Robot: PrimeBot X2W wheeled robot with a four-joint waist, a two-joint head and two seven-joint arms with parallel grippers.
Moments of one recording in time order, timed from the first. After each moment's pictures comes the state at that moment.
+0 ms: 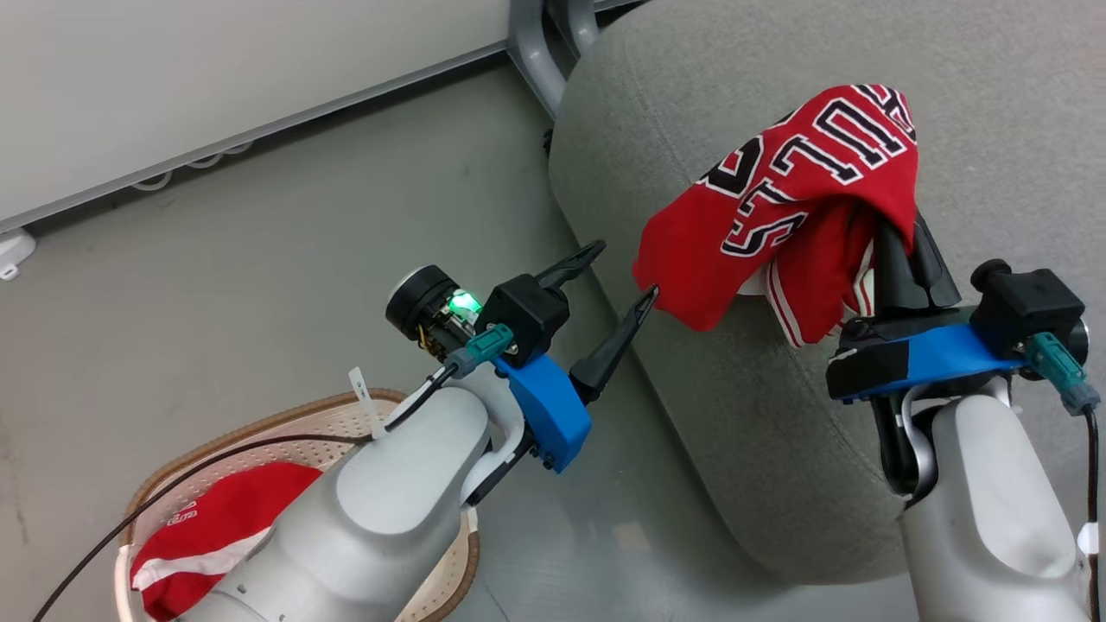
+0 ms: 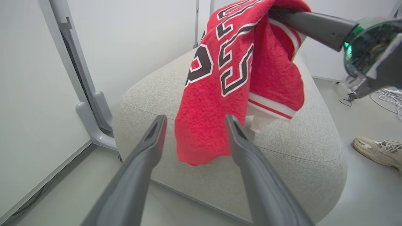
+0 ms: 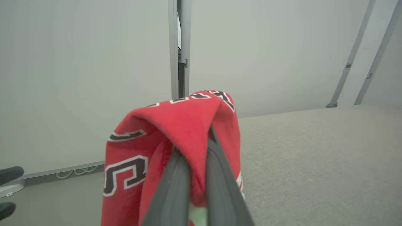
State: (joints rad) left arm -0.88 0.07 -0.96 0.70 -0.50 -0.10 -0.26; right arm -0.50 -0.05 -0.05 0.37 0.02 0.13 -0.26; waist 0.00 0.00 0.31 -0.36
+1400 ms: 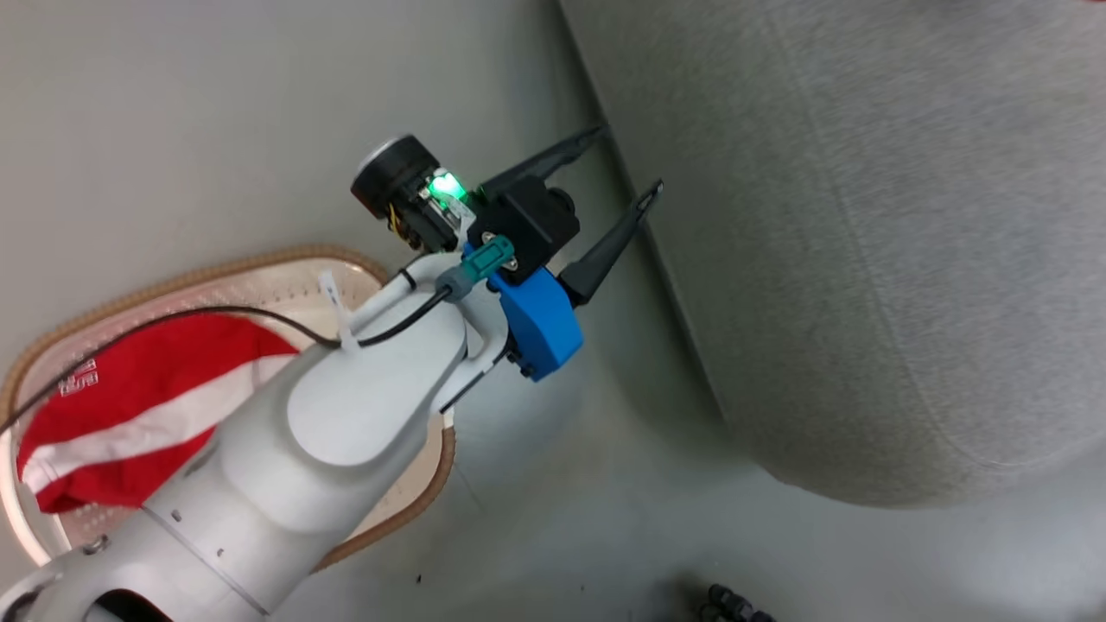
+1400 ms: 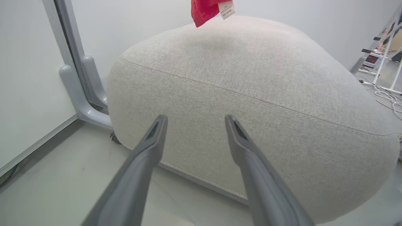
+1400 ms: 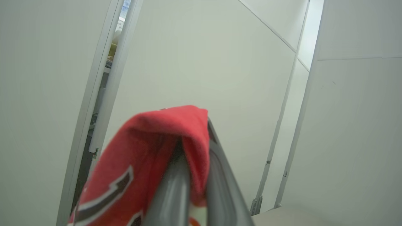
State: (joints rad) left arm -1.05 0.17 -1.00 0.56 -0.44 -0.06 -0.19; right arm -1.02 -0.33 -0.41 0.24 0.05 0.13 -0.26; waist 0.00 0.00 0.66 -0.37
